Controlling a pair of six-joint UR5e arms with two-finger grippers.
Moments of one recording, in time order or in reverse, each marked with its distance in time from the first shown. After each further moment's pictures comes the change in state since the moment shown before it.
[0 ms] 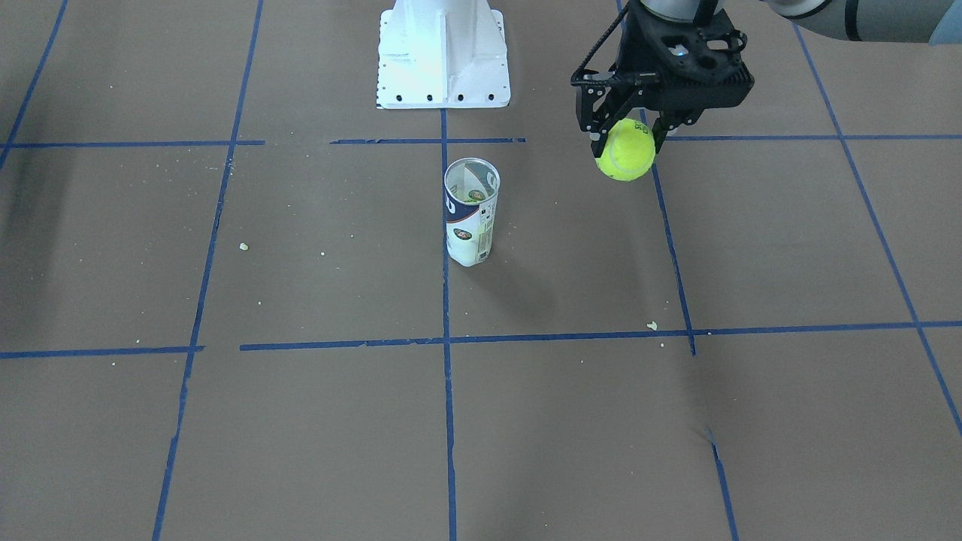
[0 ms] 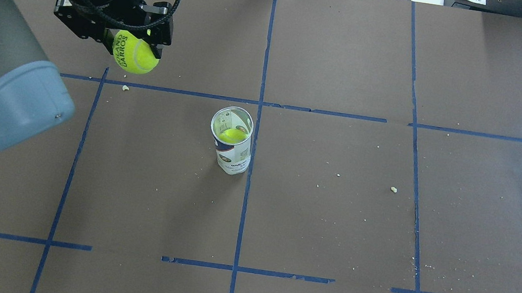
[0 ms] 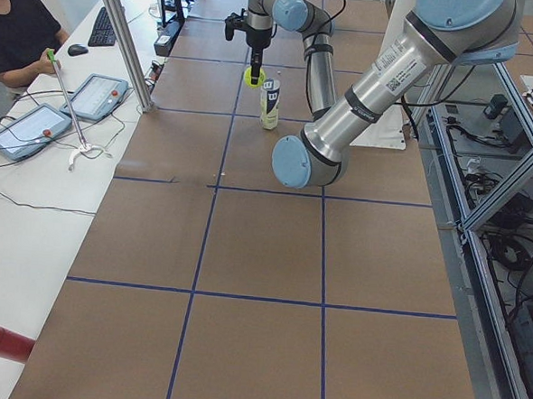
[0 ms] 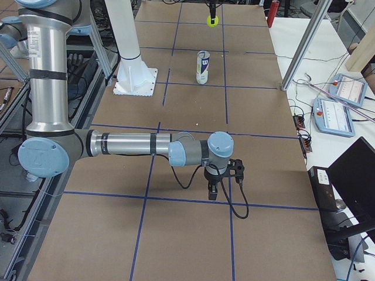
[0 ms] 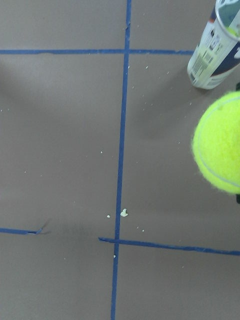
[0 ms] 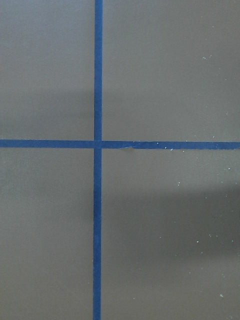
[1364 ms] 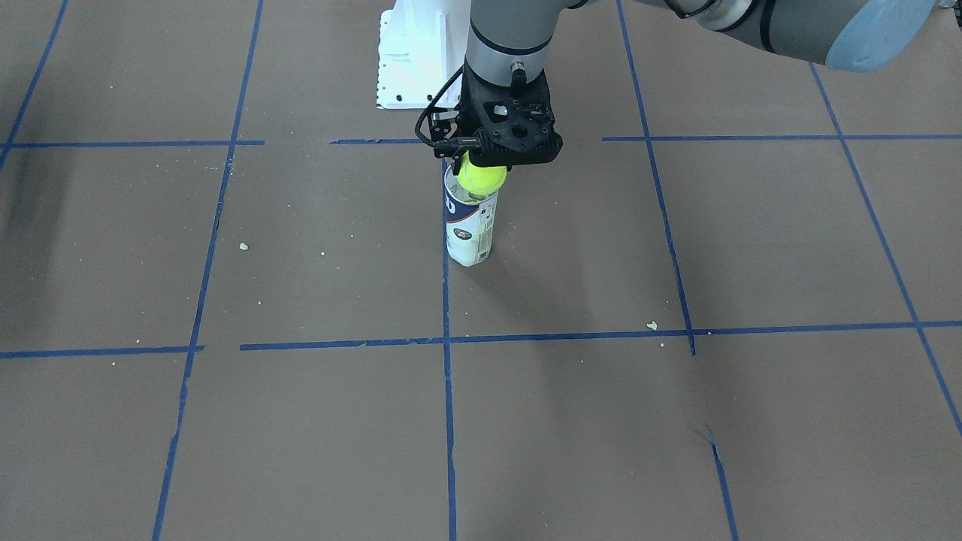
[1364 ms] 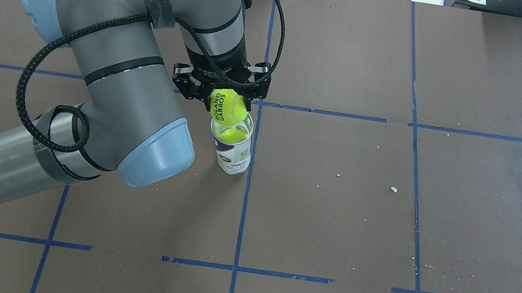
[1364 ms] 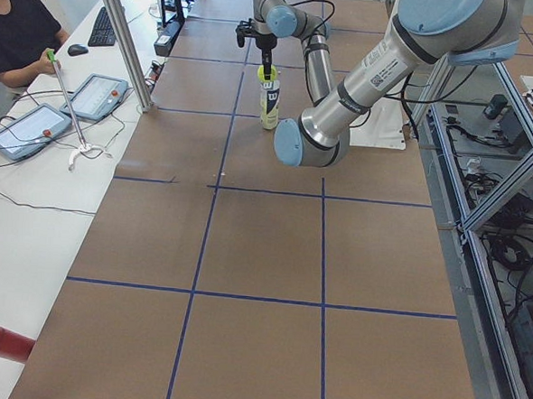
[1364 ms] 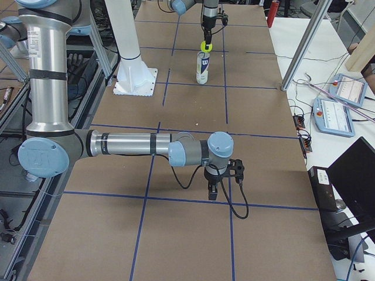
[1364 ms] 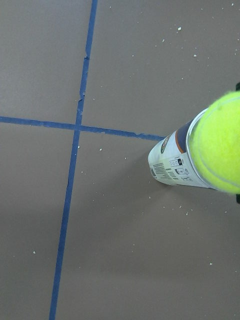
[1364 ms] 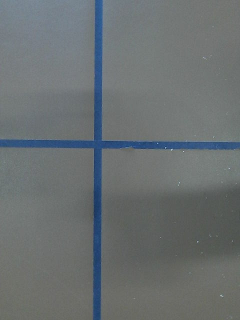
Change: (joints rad) left arm 0.163 -0.092 0.240 -0.229 -0.013 -0.192; right arm 0.000 0.000 0.000 0.000 0.000 0.000
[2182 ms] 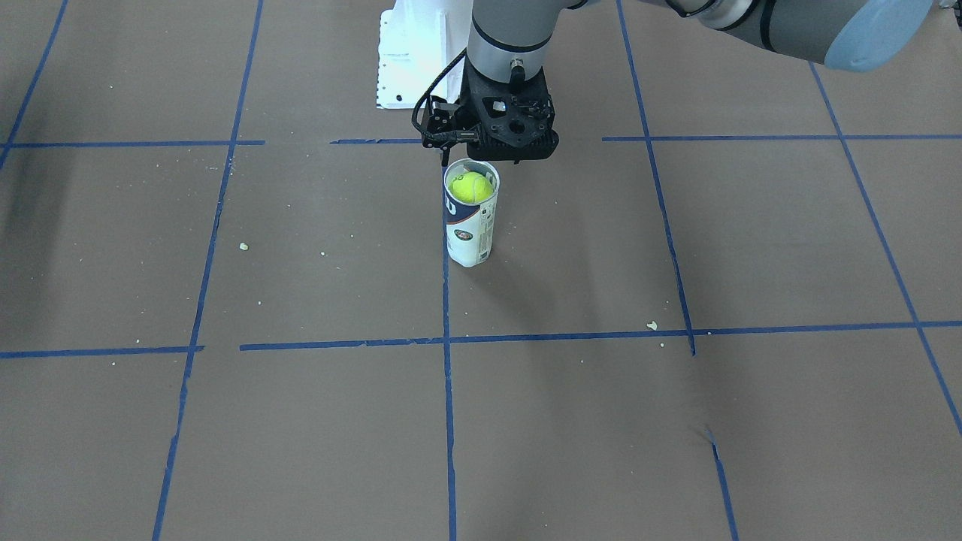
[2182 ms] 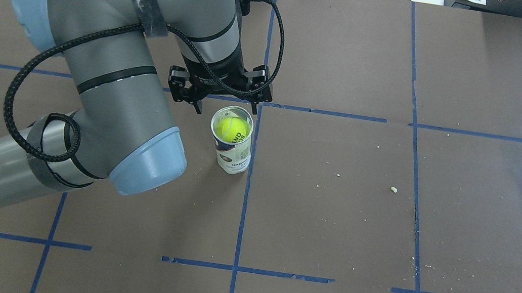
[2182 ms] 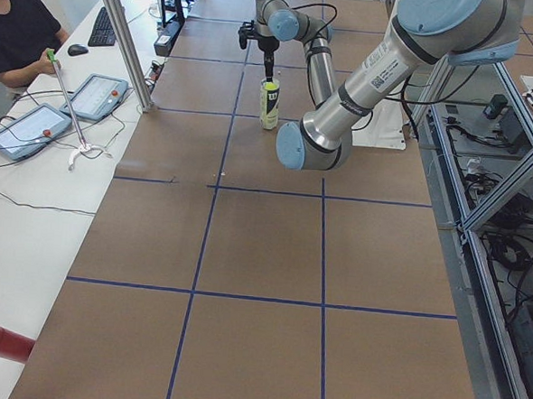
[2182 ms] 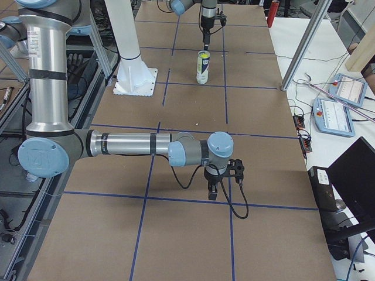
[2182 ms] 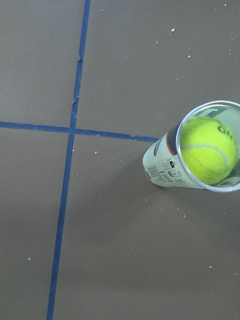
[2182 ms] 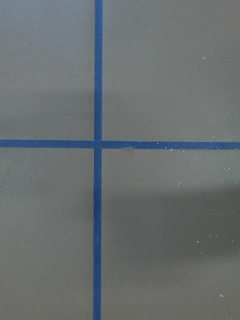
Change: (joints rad) left arm 0.010 0.025 -0.034 -0.025 0.003 0.008; right arm 0.000 0.000 0.000 0.000 0.000 0.000
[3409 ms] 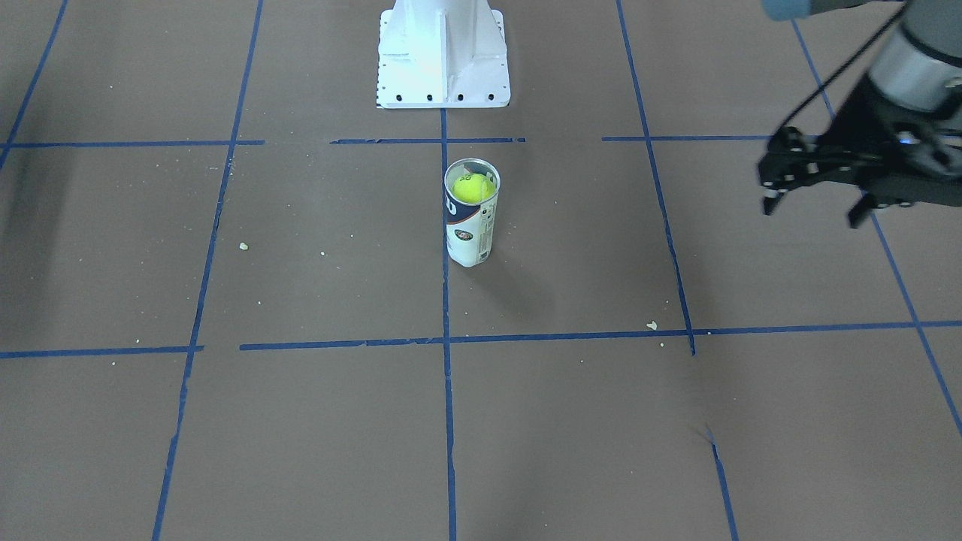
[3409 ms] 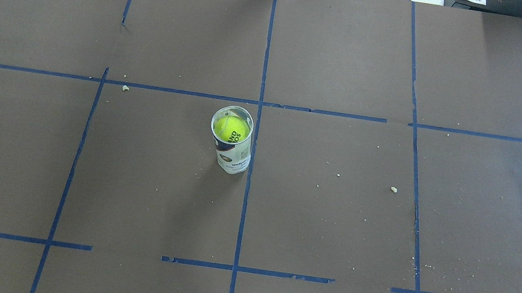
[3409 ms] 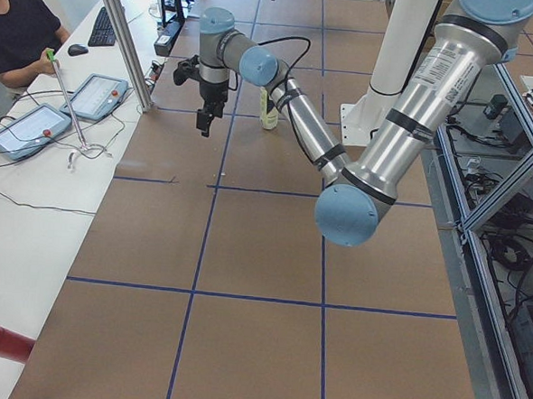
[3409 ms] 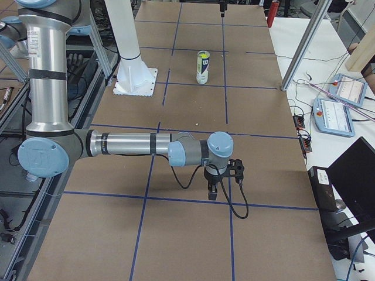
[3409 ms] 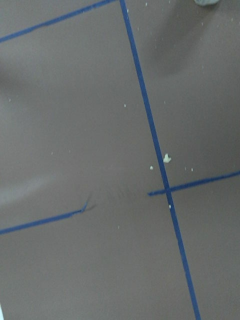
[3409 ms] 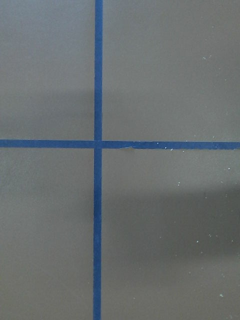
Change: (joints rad) left arm -0.589 0.495 -0.141 -0.020 -0.096 0.940; right arm 0.000 0.000 0.000 0.000 0.000 0.000
